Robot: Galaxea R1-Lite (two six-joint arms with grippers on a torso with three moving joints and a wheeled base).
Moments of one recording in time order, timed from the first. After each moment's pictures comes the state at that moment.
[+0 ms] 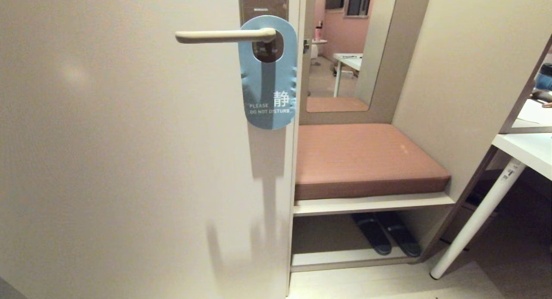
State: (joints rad) left arm -0.01 0.00 0.00 0.00 0.01 0.02; right arm 0.02 0.95 -0.94 0.09 0.11 0.02
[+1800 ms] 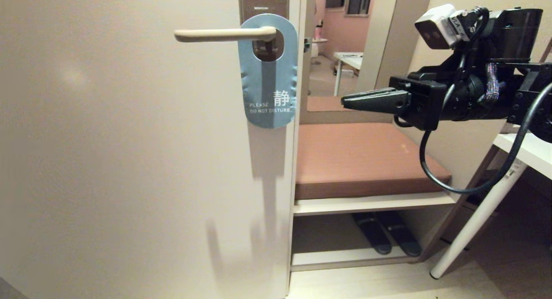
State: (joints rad) left arm -0.01 0.00 0.00 0.00 0.01 0.02; right arm 0.29 1.75 -1.37 -0.22 1.17 0.00
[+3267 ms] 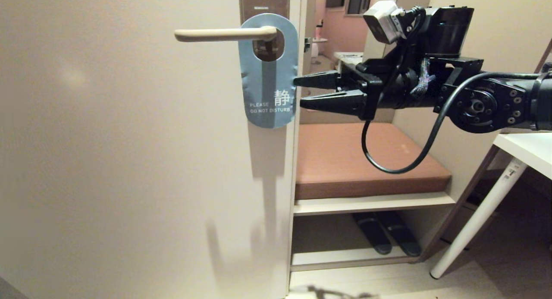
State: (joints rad) left arm -0.01 0.00 0.00 0.00 0.01 0.02; right arm 0.41 1.95 -1.61 -0.31 1.16 -0.04
